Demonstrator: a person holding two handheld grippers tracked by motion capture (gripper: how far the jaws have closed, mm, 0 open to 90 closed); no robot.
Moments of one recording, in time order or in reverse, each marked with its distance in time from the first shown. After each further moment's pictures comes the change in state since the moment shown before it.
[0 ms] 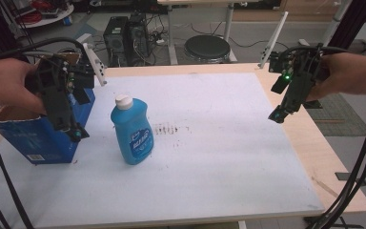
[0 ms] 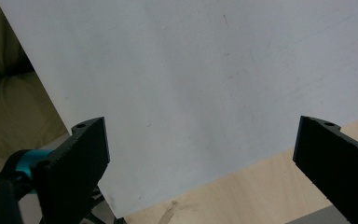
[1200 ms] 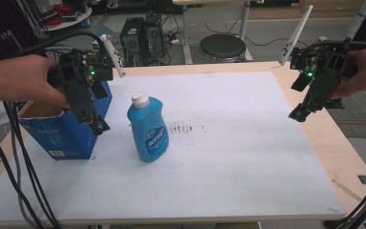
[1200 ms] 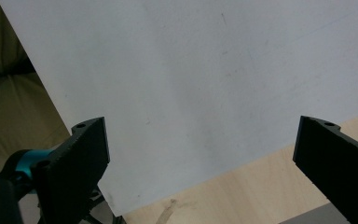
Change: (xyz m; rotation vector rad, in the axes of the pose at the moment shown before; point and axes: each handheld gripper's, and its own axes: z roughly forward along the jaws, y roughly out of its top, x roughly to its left) left arm -0.005 0.005 -0.011 -0.018 0.022 -0.062; right arm 0.000 -0.005 -0.003 -0.014 -0.007 -0.002
